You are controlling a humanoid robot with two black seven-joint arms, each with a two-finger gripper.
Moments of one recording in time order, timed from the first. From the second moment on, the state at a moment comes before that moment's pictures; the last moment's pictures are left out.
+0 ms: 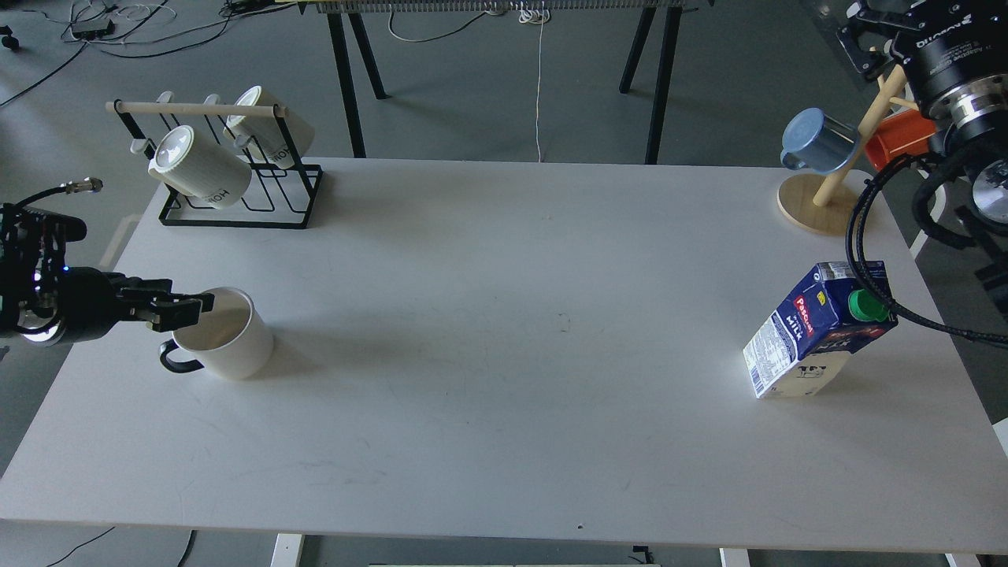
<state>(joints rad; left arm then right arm) -0.73 0.98 -0.35 -1.08 1.71 -0.34 -0.36 0.92 -0.49 0.82 0.64 0.32 0.49 0.19</state>
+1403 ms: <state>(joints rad) -0.99 0.70 -0.33 -1.37 1.72 -0.49 -0.22 1.12 -0.49 0.82 0.63 0.24 0.49 0.19</state>
